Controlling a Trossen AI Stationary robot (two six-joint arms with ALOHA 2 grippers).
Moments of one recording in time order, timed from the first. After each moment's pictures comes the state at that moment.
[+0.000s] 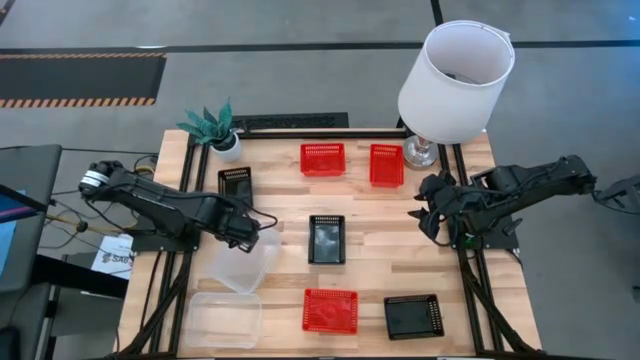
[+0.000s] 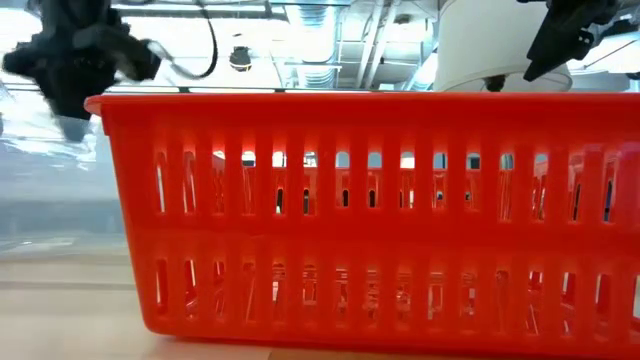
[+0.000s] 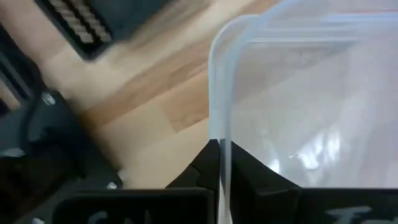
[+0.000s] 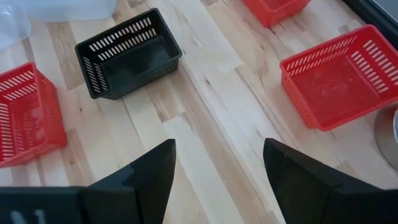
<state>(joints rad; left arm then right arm) -0.25 1.27 0.94 -1.24 -0.08 -1.34 0.26 0.85 0.97 -1.06 0.37 0.67</state>
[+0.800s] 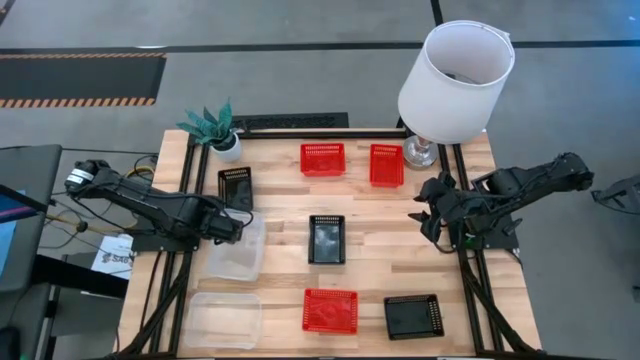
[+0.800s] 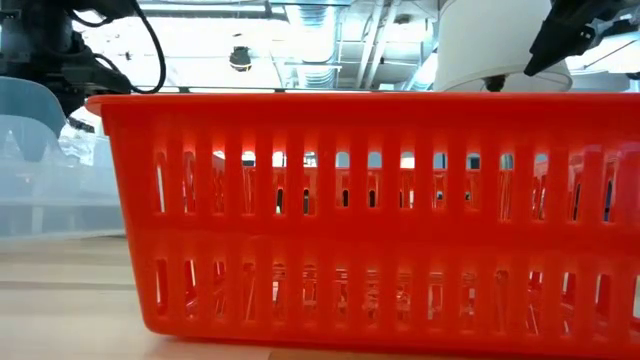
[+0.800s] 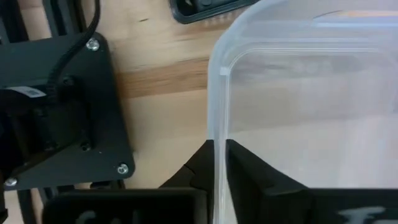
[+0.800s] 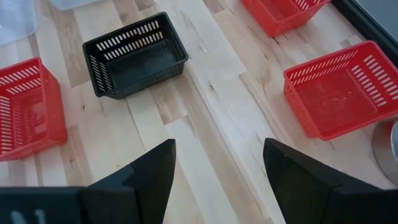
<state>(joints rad) -0.27 1.09 0.75 -1.25 -0.11 -1.72 0.33 0.85 0.97 -1.06 0.42 0.67</state>
